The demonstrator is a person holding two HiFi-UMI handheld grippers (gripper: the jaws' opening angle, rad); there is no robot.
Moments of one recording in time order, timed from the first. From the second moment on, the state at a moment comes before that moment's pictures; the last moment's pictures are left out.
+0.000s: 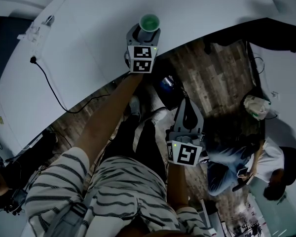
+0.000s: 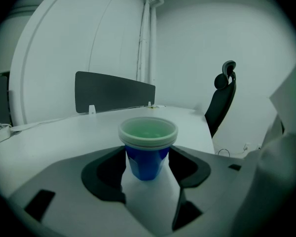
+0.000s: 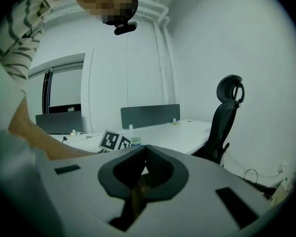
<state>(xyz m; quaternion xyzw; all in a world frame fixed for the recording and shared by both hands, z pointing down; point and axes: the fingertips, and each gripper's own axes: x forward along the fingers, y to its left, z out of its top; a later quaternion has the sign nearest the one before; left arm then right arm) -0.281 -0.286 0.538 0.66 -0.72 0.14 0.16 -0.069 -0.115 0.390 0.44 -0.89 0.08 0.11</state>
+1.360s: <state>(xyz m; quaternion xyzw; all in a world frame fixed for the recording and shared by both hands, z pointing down) -0.240 -0.226 0.428 0.69 -0.71 0.08 0.11 -0.026 -0.080 0.340 0.48 -0.87 0.06 0.06</state>
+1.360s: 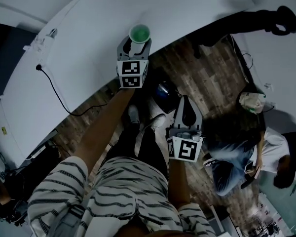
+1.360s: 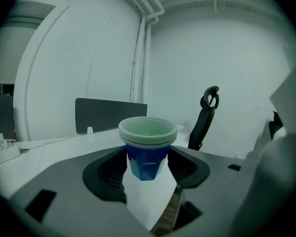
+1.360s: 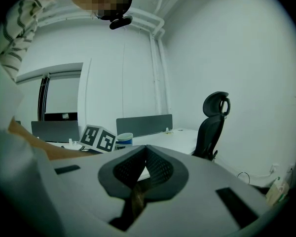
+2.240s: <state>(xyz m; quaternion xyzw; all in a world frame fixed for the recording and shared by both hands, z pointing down) -0.152 -0.133 0.366 0.75 -0.64 0.09 0.10 0.016 -0.032 0.299 0.51 -0.86 0.07 0.05</state>
